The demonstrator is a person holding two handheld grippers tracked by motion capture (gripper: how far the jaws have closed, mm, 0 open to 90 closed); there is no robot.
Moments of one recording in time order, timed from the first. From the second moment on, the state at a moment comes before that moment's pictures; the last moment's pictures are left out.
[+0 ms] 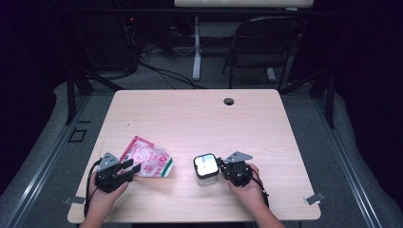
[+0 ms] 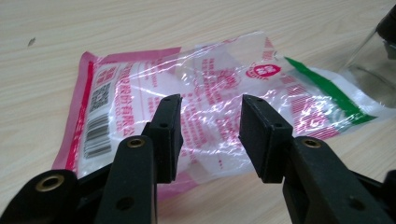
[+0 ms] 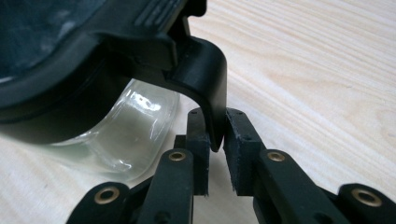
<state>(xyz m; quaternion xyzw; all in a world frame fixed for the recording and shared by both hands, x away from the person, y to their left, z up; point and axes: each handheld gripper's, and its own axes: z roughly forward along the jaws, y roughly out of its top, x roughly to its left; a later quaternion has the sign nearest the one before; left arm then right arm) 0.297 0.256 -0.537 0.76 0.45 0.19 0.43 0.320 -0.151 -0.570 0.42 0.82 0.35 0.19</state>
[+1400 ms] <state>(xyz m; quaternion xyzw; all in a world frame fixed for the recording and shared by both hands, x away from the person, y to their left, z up) 0.300 0.218 -0.522 0.79 0.39 0.17 0.44 0.275 -0.150 -0.545 0.36 0.82 0.41 0.15</state>
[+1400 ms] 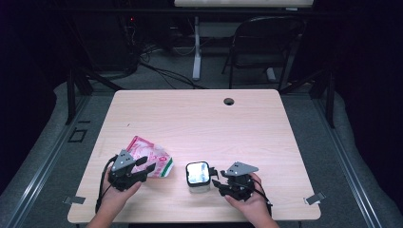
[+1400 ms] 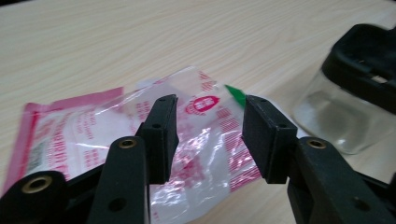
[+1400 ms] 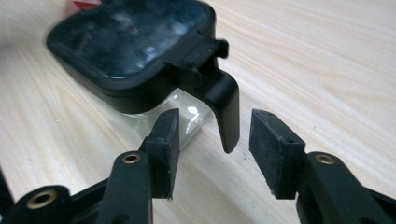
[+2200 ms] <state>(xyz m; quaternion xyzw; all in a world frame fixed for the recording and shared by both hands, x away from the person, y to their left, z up) 0.312 0.187 -0.514 0.81 0.33 0.13 0.47 0.288 -0.168 -0.513 0.40 0.80 0.42 0.16</state>
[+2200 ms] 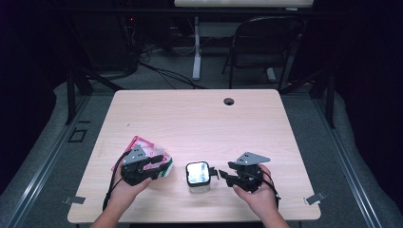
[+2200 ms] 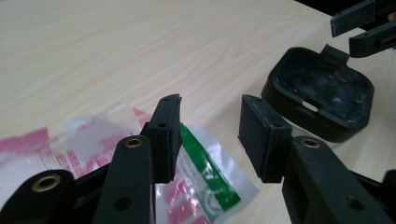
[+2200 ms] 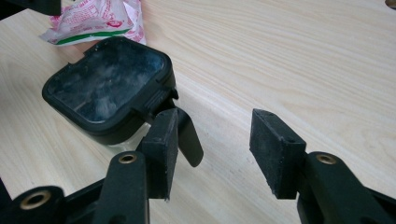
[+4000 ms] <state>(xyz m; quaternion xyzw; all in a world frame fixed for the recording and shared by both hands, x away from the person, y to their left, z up) 0.306 0.128 -0.515 0.88 0.29 0.06 0.38 0.296 -0.133 -0.495 0.44 0.80 0.39 0.11</state>
